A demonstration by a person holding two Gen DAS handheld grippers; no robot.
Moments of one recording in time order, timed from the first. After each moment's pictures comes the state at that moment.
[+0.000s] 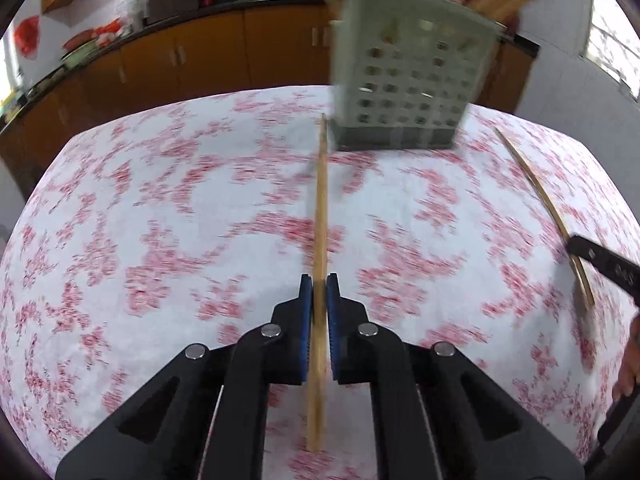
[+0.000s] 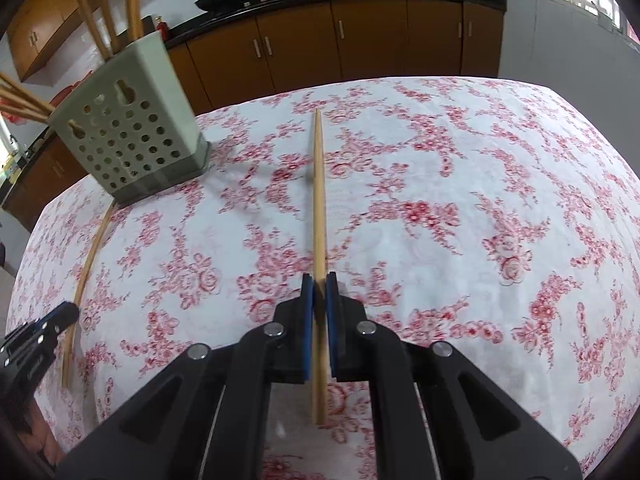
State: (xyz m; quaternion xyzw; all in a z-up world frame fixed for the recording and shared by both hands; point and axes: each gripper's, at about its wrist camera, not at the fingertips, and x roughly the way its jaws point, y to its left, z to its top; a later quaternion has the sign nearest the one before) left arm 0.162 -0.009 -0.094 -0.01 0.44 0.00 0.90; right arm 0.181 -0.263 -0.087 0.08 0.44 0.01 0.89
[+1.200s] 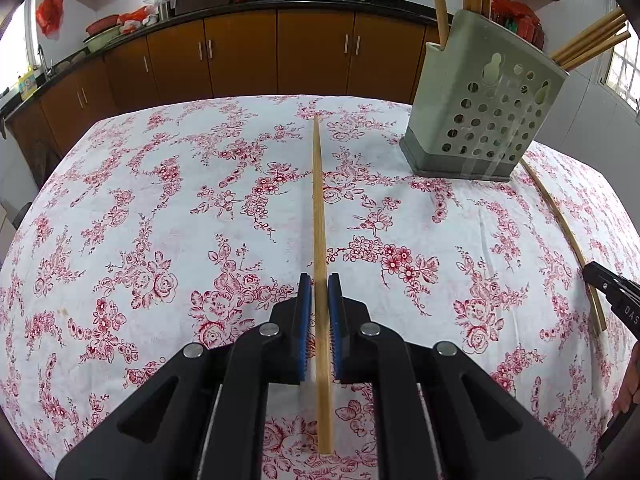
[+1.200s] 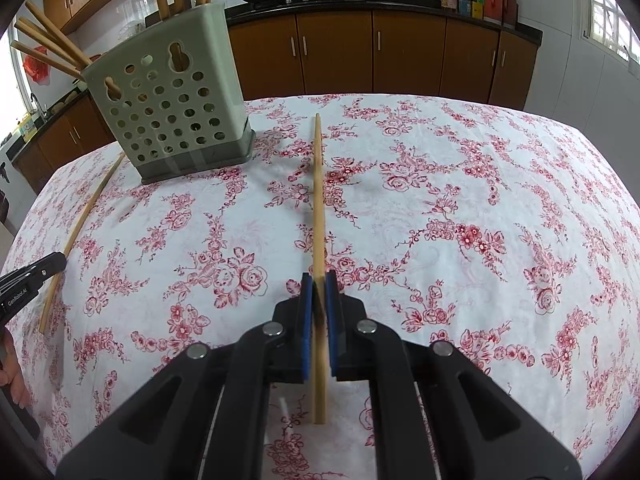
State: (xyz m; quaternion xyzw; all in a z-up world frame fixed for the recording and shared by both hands) left arm 0.176 0.046 -0.096 -0.03 0.43 0.02 0.90; right arm 0.192 -0.234 -0.089 0.02 0.43 0.04 0.90
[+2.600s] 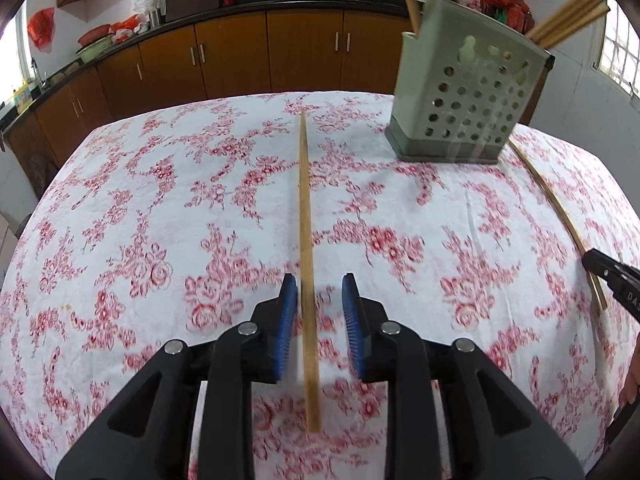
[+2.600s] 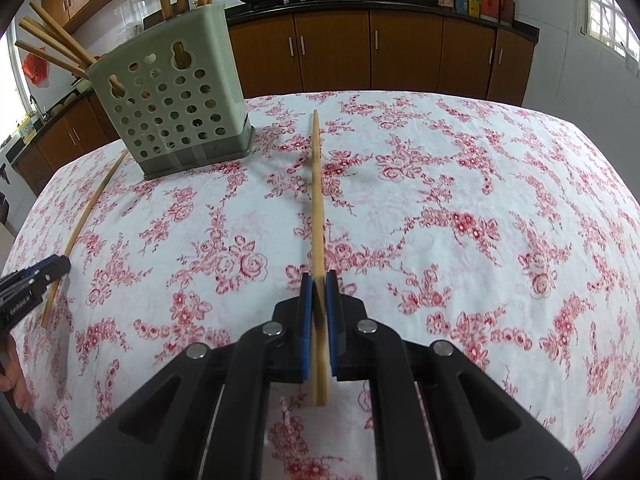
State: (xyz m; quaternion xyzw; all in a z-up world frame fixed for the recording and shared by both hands) left arm 0.161 0.032 -0.097 -0.01 0.43 0.01 0.90; right arm 0.178 -0.240 -0.089 0.04 0.42 0.04 0.90
